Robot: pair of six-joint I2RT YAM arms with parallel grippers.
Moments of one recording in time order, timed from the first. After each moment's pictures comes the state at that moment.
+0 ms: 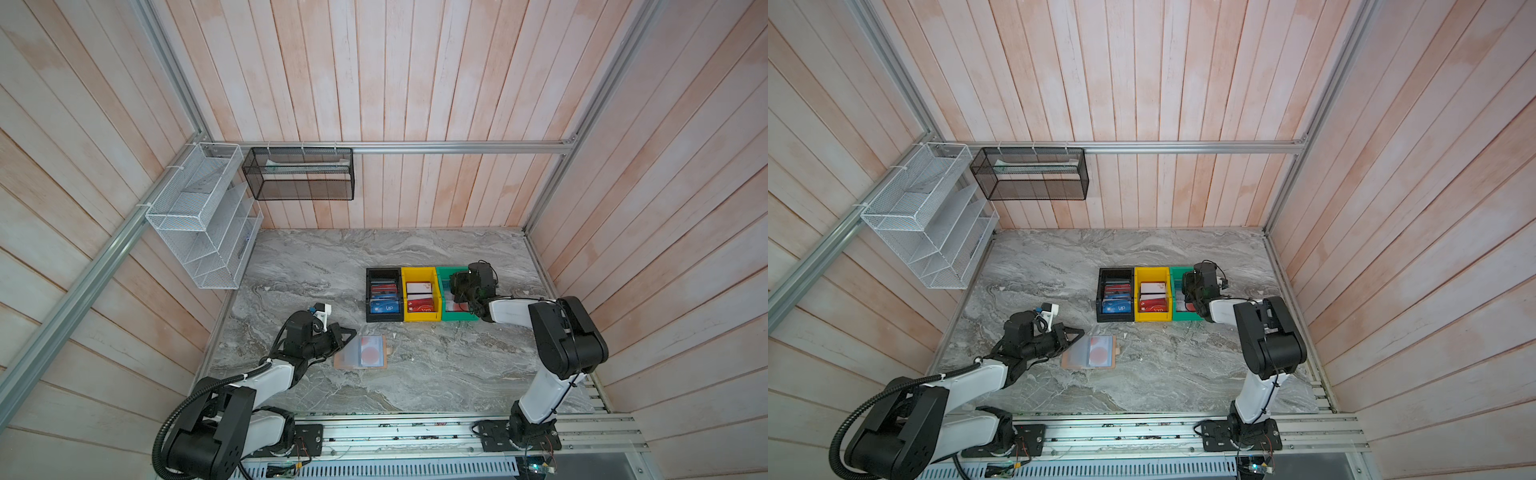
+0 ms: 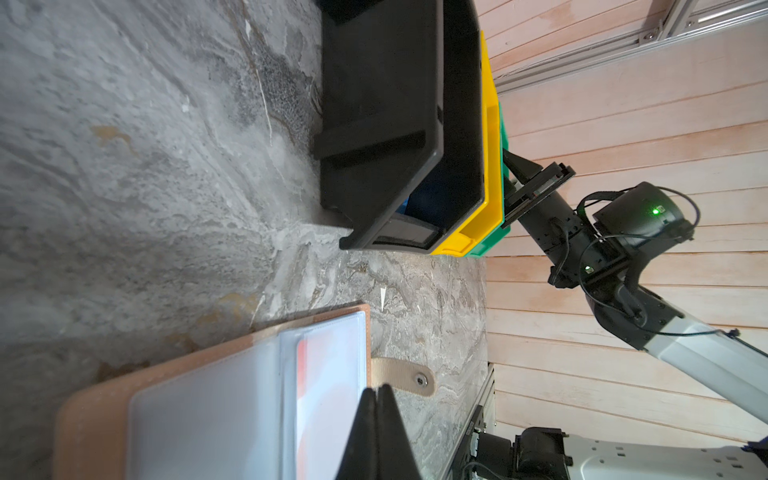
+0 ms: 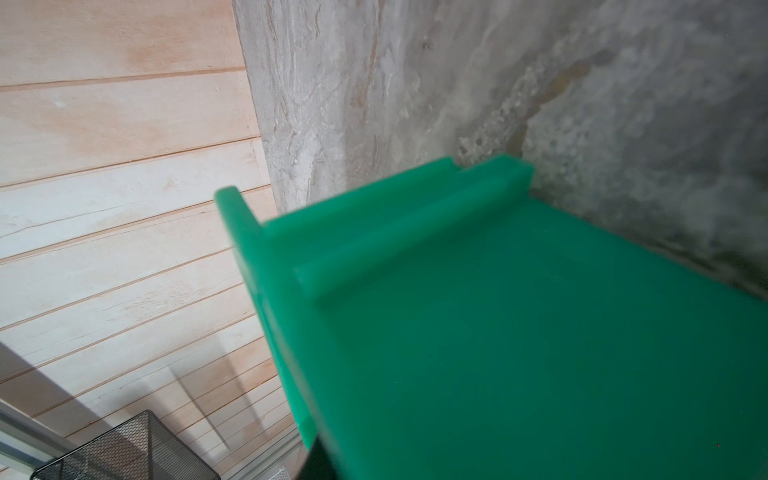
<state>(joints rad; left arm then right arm) -0.25 1.24 0.27 0.40 0.65 -0.88 0.26 1.79 0.84 0.39 -0.04 1.71</state>
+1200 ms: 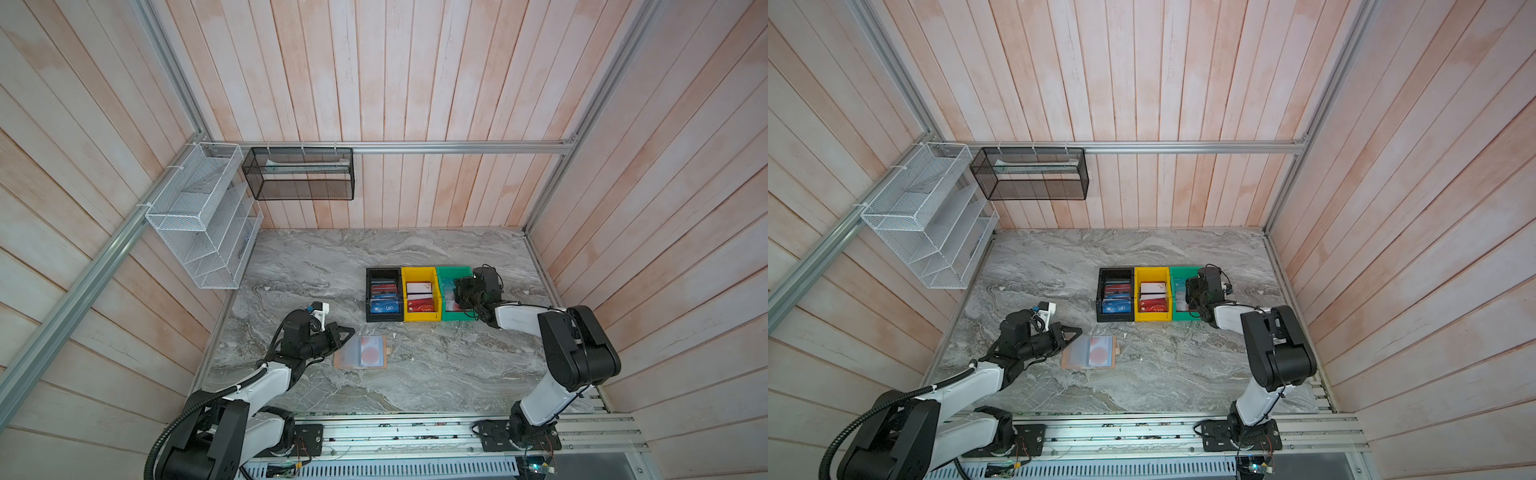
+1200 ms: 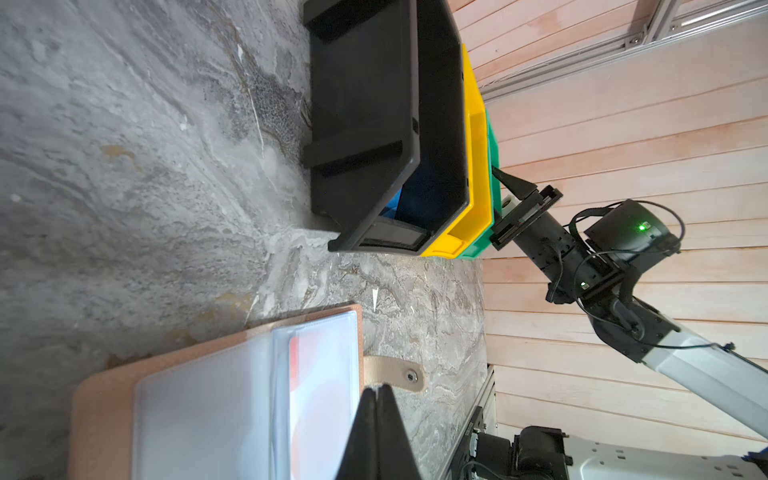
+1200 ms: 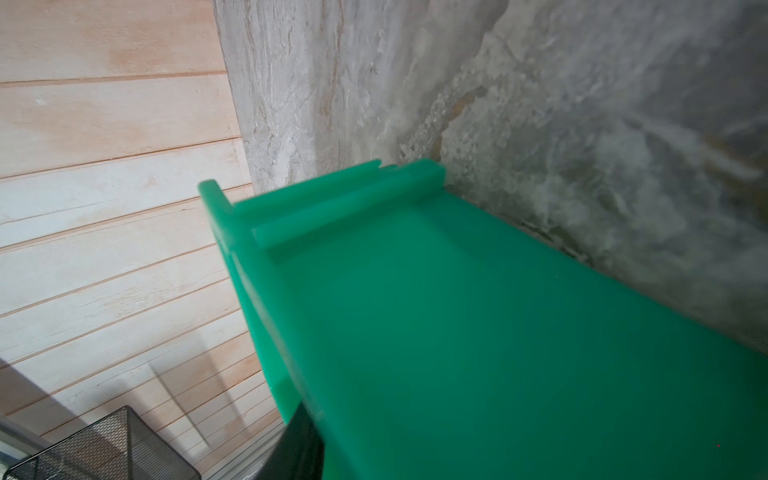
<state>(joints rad) -0.24 1.17 0.27 0.34 0.65 -0.86 0.25 1.69 0.76 0.31 -0.05 1.68</state>
